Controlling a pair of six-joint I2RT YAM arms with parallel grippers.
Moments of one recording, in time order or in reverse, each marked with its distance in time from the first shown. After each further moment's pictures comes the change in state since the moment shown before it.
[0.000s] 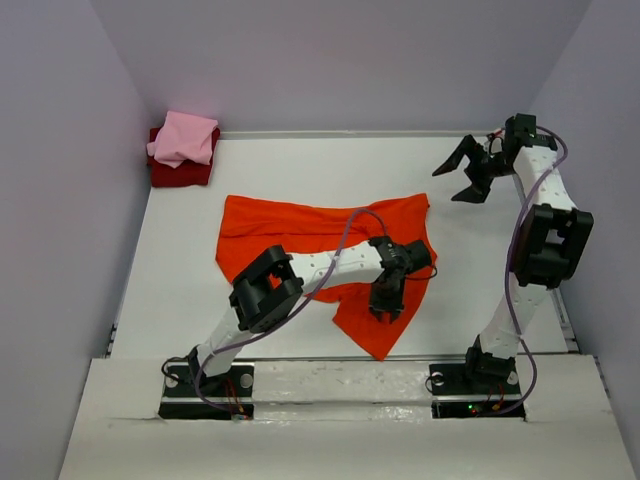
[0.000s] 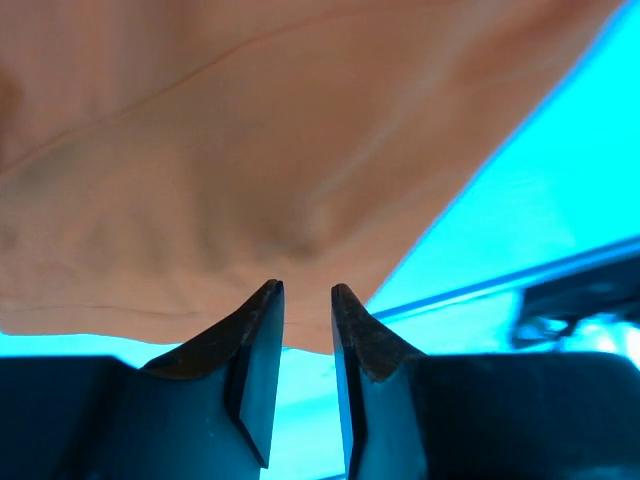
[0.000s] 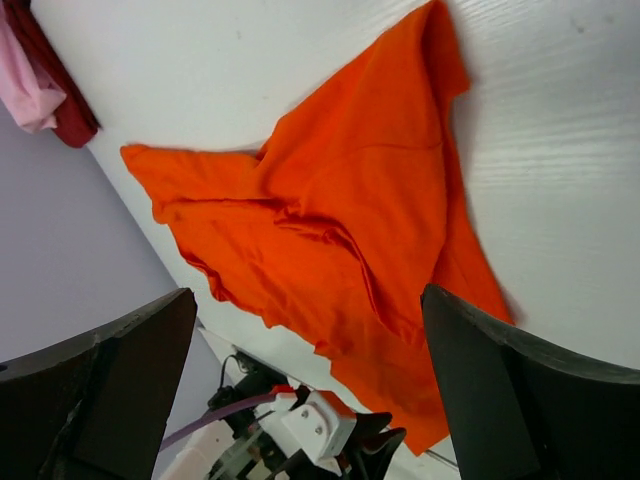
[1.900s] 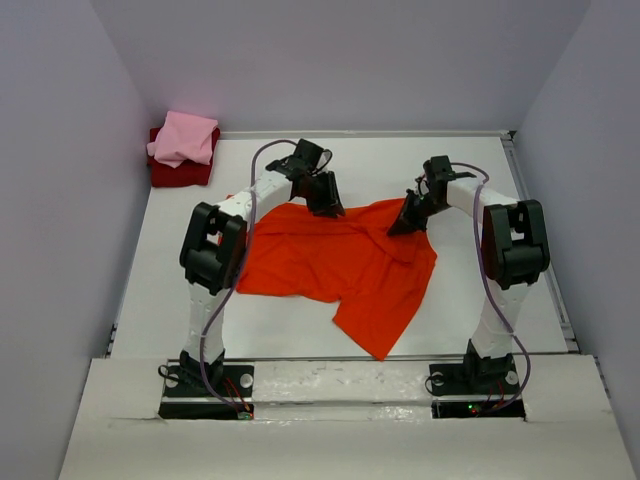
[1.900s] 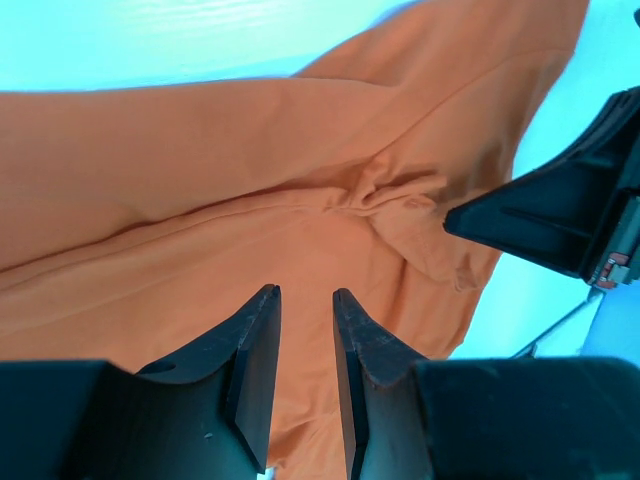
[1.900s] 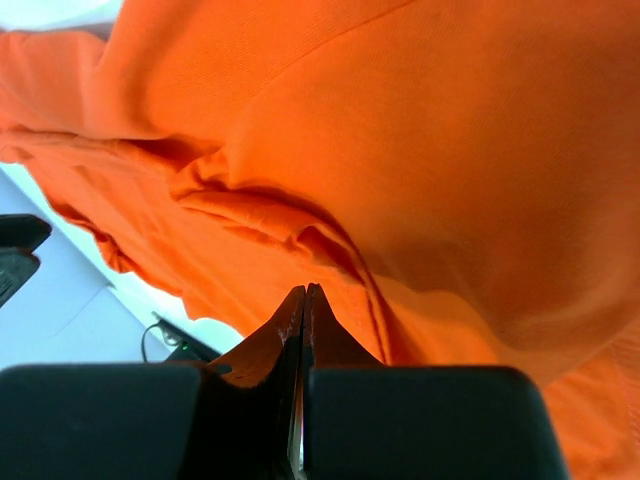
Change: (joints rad) left arm 0.670 -0.050 0.036 0.381 0.250 0.289; right arm 0.348 -0.076 -0.480 0.350 0.096 0.127
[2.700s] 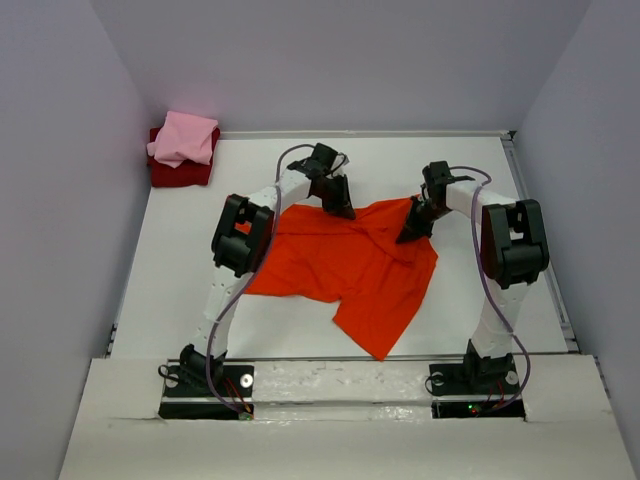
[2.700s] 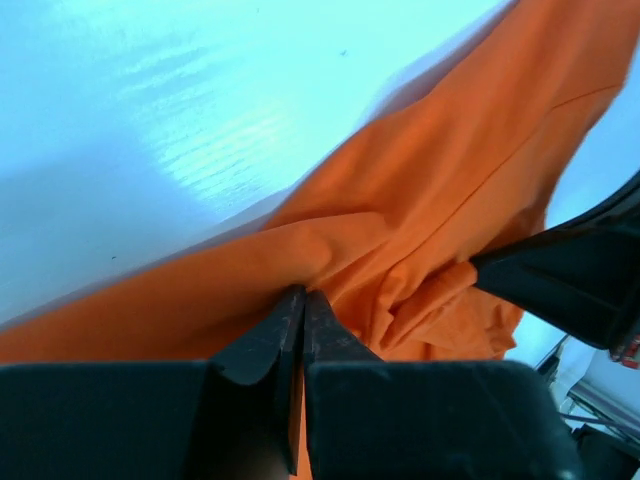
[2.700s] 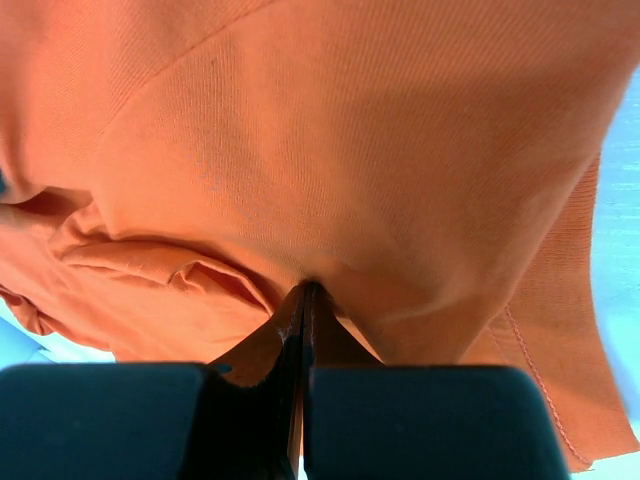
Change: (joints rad) left arm -0.015 0.324 0.286 0.026 0.130 0.069; right arm 0.000 0.006 -0.034 -0.020 0.194 -0.025
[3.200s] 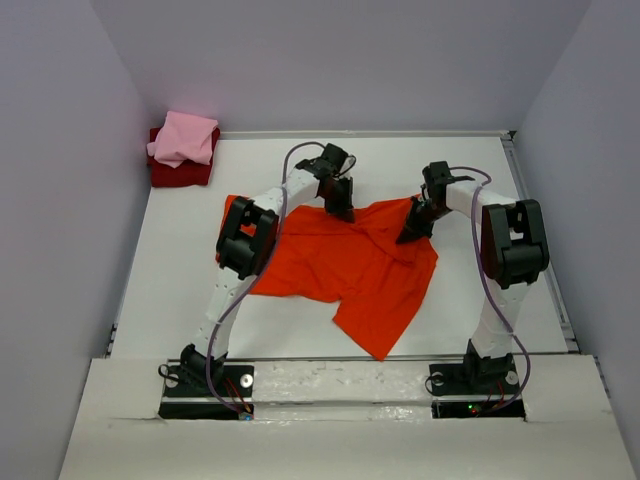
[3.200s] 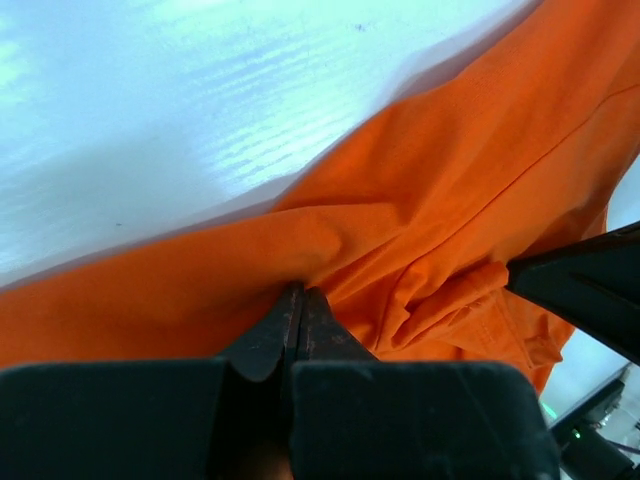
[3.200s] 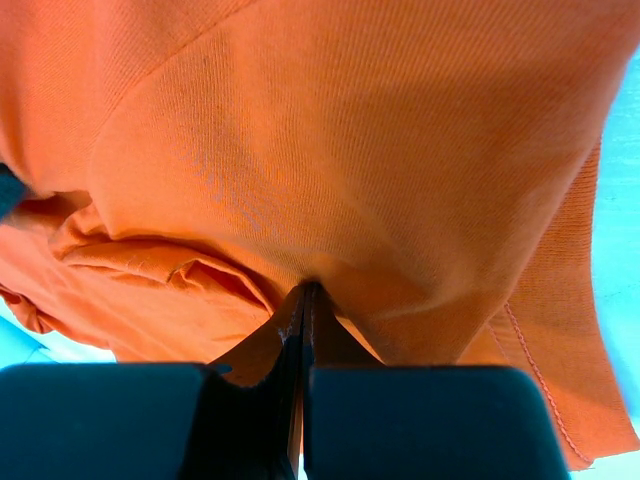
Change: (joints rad) left arm -0.040 0.011 0.056 -0.127 -0.140 0.059; right arm 0.000 0.000 0.000 -0.006 -0.002 0.000
